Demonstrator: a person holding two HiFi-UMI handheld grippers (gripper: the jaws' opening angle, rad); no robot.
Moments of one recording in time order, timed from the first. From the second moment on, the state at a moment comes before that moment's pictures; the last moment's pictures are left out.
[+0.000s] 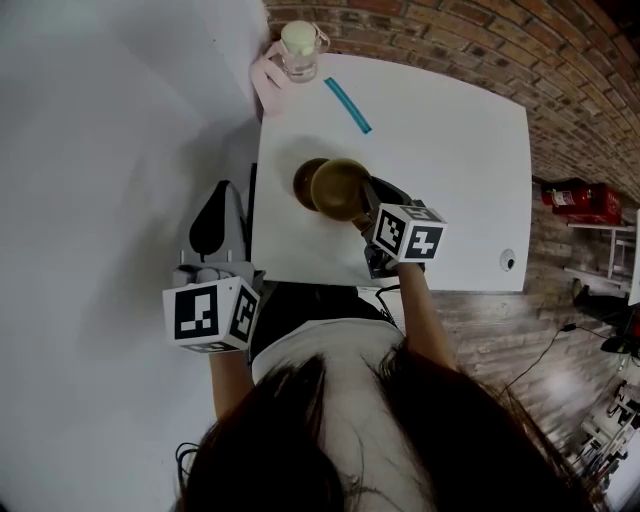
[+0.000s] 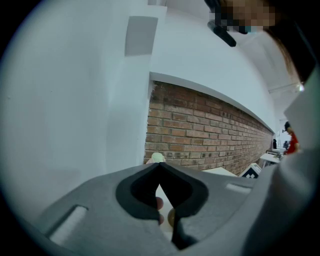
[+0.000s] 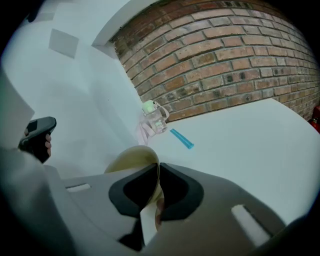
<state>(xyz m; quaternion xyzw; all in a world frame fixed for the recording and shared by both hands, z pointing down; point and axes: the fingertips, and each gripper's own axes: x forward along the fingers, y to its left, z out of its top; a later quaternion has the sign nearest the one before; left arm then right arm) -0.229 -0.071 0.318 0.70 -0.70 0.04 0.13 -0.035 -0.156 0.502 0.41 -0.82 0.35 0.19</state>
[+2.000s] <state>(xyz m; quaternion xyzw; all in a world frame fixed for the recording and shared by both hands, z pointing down) -0.268 -0.071 0.341 0.66 -0.73 0.07 0.16 -0.081 -0.167 0.555 0.38 -0.82 0.35 0.26</state>
